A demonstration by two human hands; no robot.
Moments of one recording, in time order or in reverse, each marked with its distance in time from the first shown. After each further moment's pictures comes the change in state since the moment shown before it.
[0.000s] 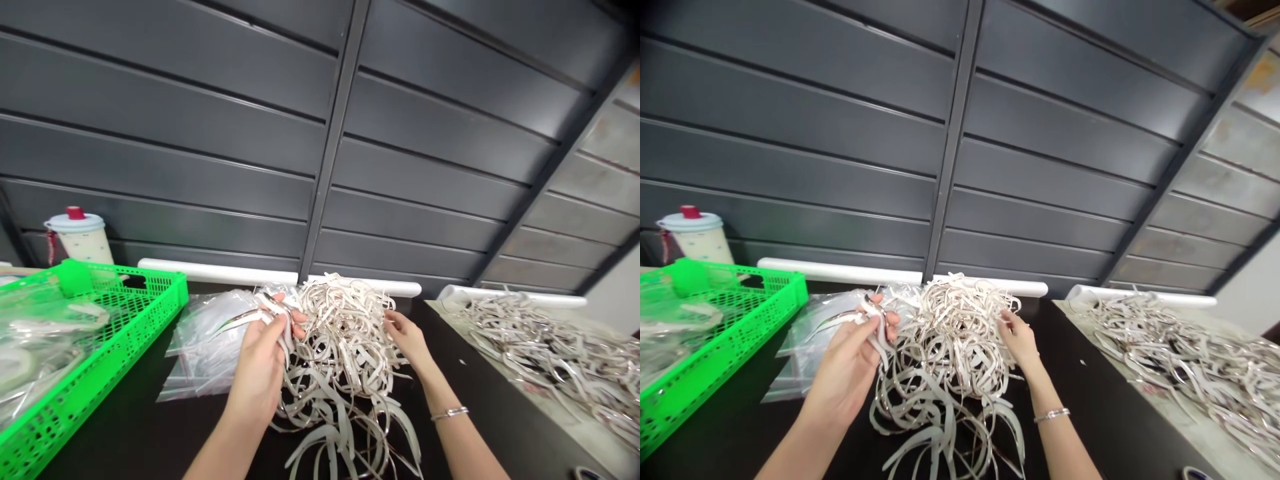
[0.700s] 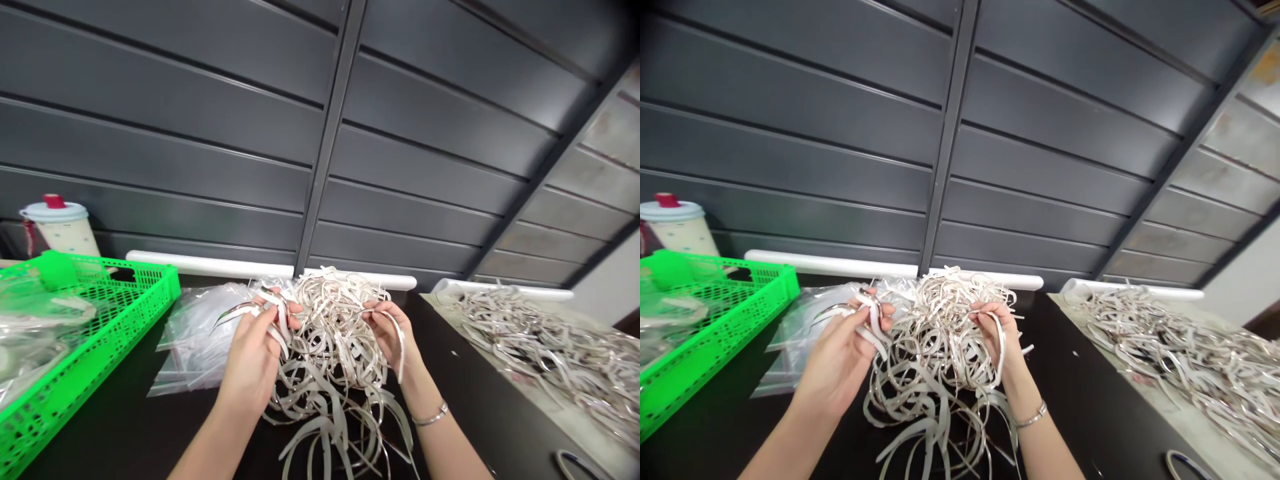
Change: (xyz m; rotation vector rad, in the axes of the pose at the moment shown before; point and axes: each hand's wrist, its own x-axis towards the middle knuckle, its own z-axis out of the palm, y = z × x) left_hand 0.006 -0.001 -0.001 -0.066 -0.008 -0.028; right_hand -0.030 -0.058 0.022 0.754 -0.162 0.059
